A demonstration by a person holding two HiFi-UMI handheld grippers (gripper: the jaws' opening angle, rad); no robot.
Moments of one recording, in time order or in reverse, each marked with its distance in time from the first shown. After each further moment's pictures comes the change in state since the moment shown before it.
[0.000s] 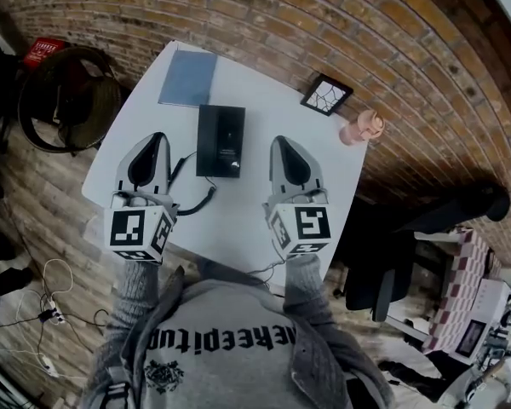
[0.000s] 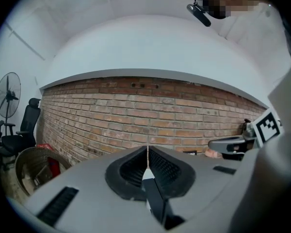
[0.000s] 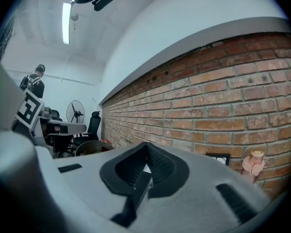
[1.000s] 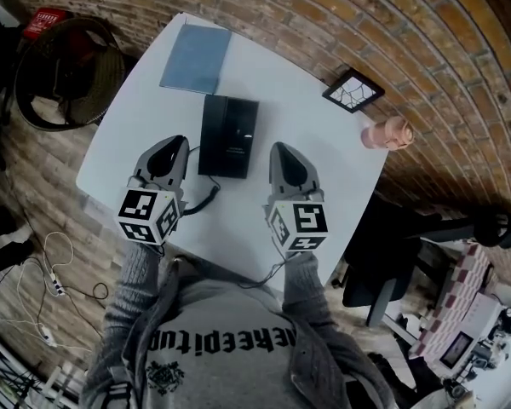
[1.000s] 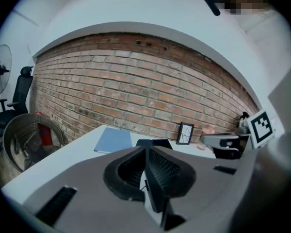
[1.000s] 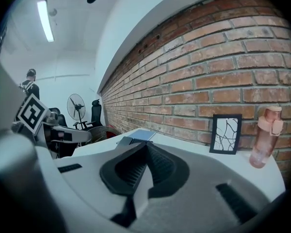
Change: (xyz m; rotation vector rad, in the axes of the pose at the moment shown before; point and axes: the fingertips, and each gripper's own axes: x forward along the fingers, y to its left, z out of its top) left arm 0.051 0.003 -0.137 -0.128 0.348 -0.094; right arm 0.051 -0.011 -0.113 0.122 0.239 0.057
